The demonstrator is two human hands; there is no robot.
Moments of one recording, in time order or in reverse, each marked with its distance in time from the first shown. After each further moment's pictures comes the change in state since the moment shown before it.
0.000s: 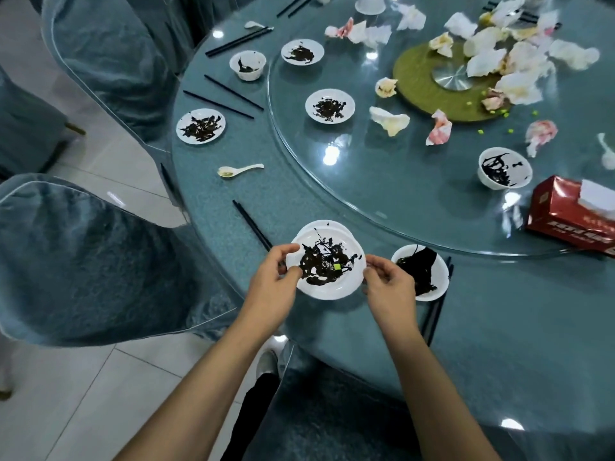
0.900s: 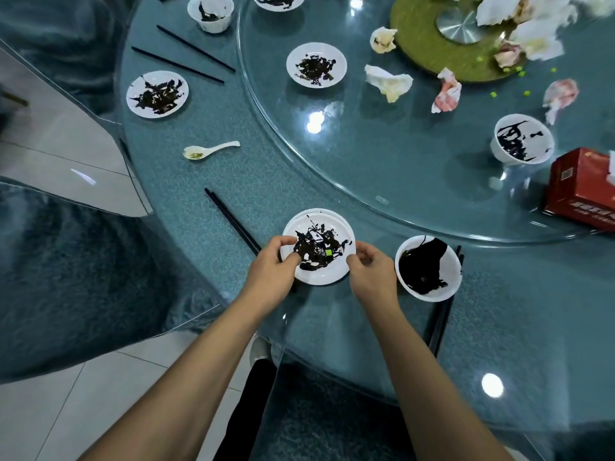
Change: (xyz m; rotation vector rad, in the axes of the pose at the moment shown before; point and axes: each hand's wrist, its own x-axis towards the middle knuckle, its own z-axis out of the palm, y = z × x) left_hand 0.090 -0.042 0.031 0.049 -0.161 -0.146; right_hand 0.051 0.018 0.039 -0.220 0.004 0.084
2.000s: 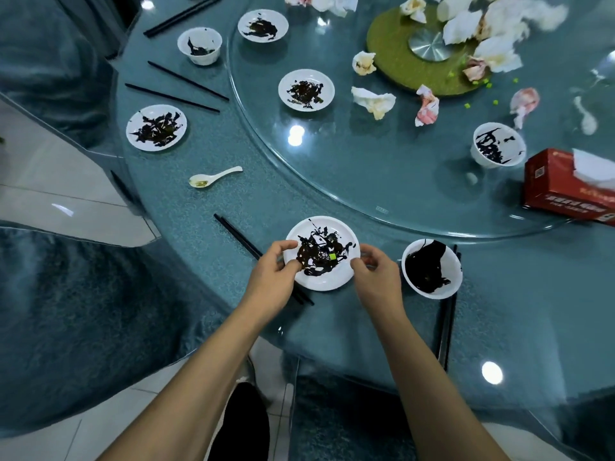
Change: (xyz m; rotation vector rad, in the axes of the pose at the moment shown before) left_hand 0.010 0.005 -0.042 -0.083 -0.072 0.102; right_hand -0.024 -0.033 0.015 0.047 0.121 0.025
